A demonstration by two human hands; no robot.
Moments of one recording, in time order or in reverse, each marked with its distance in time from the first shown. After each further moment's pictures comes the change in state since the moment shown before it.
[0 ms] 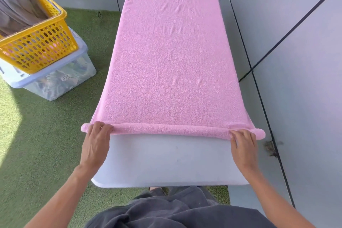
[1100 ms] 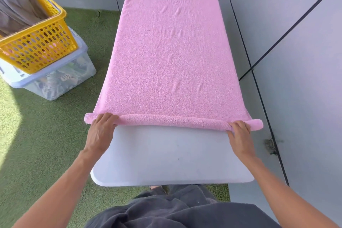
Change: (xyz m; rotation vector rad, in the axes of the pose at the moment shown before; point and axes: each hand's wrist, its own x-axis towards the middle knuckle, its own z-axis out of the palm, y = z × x) left_hand 0.036 -0.004 0.005 0.008 -0.173 0.091; right_hand 0.030 0.004 0.011 0.064 -0.165 -0.023
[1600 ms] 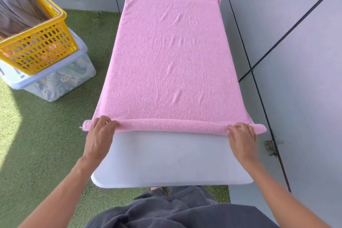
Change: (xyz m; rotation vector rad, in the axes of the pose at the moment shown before) left_hand -0.015 0.009 -0.006 -0.040 0.146 -0.022; right_hand -0.012 -0.011 -0.012 -0.170 0.087 0.025
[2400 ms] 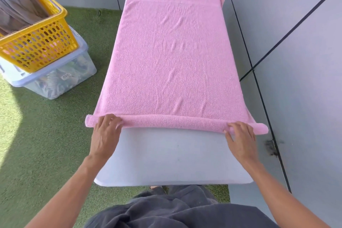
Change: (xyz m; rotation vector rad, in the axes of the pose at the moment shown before) left_hand 0.001 0.011 0.011 0.046 0.008 0.003; right_hand -0.002 -0.003 0.003 0.071 0.009 -0.034
